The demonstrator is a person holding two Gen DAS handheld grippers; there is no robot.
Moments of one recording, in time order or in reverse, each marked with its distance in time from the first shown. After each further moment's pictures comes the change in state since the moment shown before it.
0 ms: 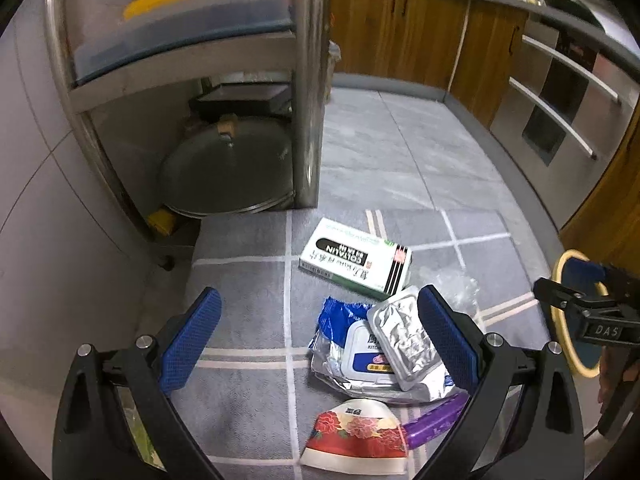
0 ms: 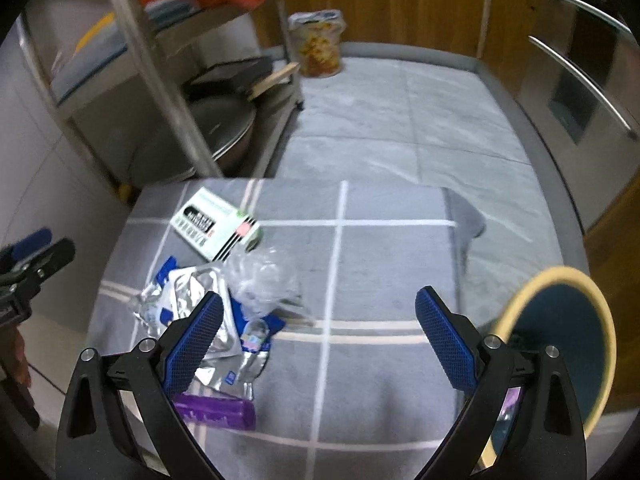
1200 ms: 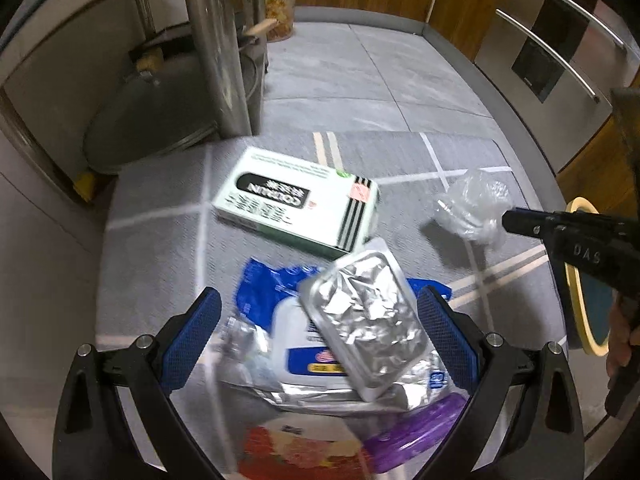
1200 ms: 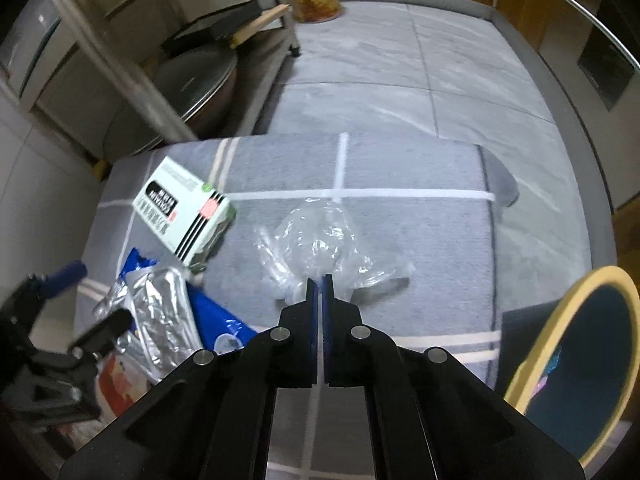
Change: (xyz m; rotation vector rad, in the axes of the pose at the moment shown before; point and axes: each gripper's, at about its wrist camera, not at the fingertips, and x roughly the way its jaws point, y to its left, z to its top) left arm 0.089 -0.057 -0.017 0.048 0.221 -0.076; right arm 0.072 -0.024 0.019 0.070 0.188 0.035
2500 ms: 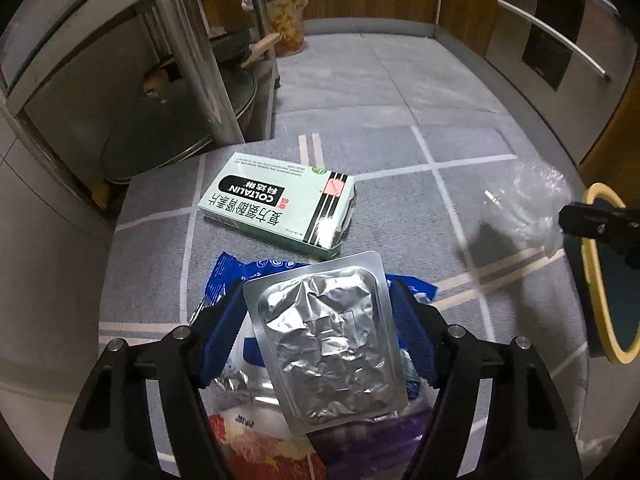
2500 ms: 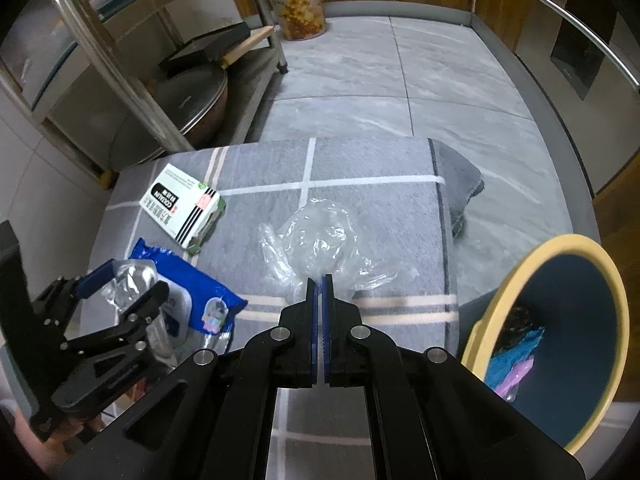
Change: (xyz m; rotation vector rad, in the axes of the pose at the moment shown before) left arm -0.004 -0.048 -0.016 0.035 -0.072 0.140; right arm -0.044 -0.024 -0.030 0.024 -0.056 -0.002
